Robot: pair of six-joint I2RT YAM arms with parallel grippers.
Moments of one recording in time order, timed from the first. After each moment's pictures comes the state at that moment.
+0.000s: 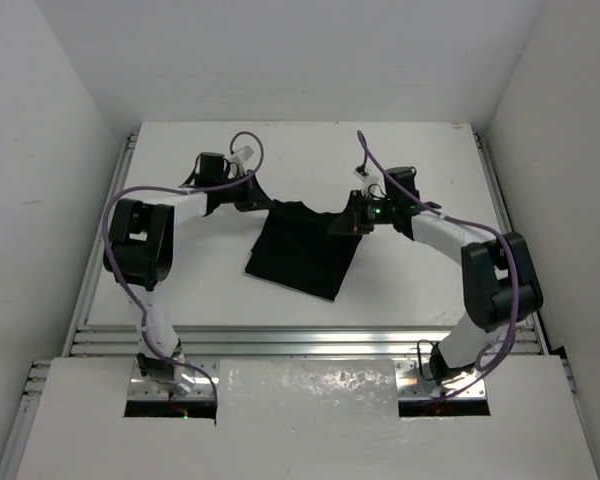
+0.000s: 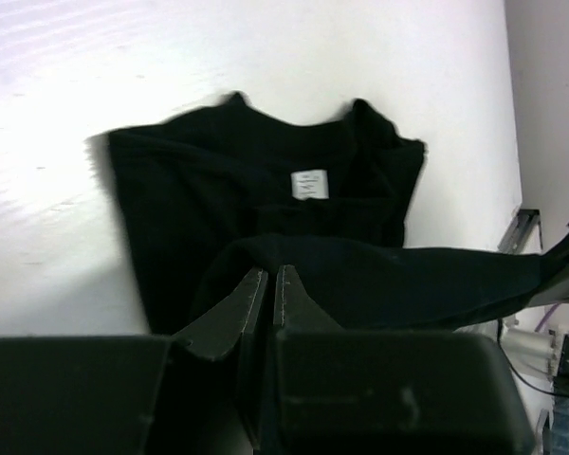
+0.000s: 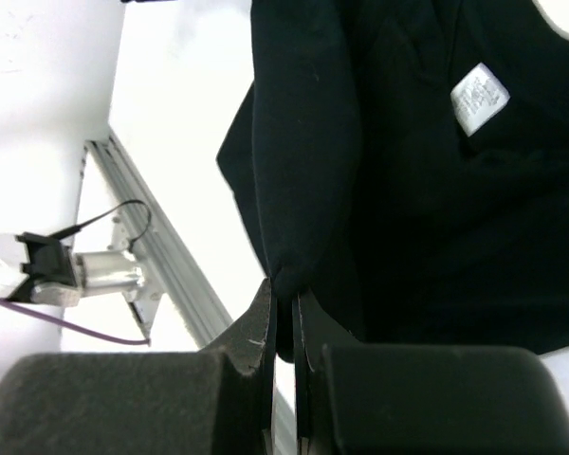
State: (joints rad) left arm -0.13 1.98 1.23 0.03 0.75 -0.39; right arm 0.27 1.69 0.98 -0.03 -0.79 0.39
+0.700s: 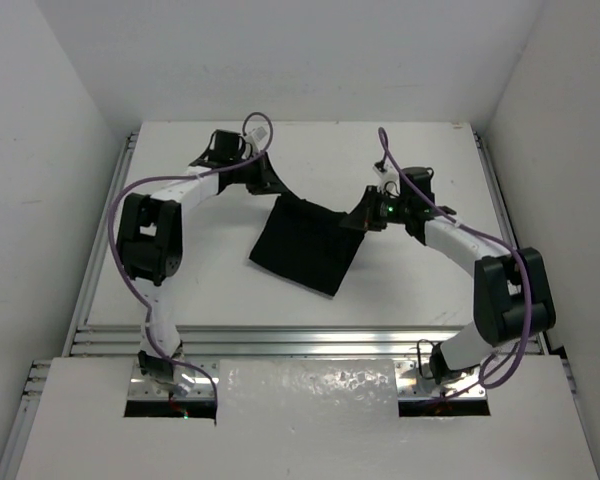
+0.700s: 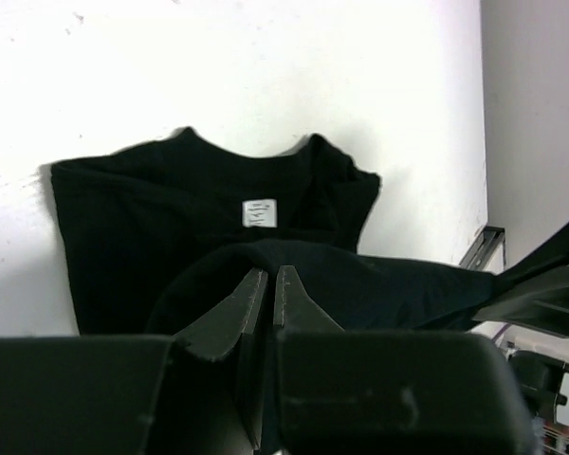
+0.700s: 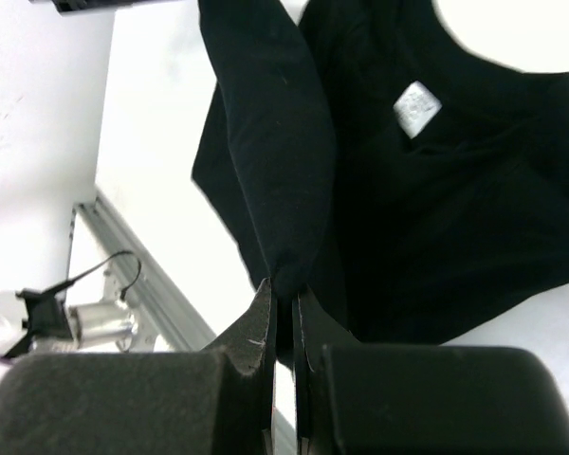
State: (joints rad) left arm -0.20 2.01 1.51 -0.23 0.69 -0.47; right arm 0.22 1.54 0.88 0.00 -0.68 0.47
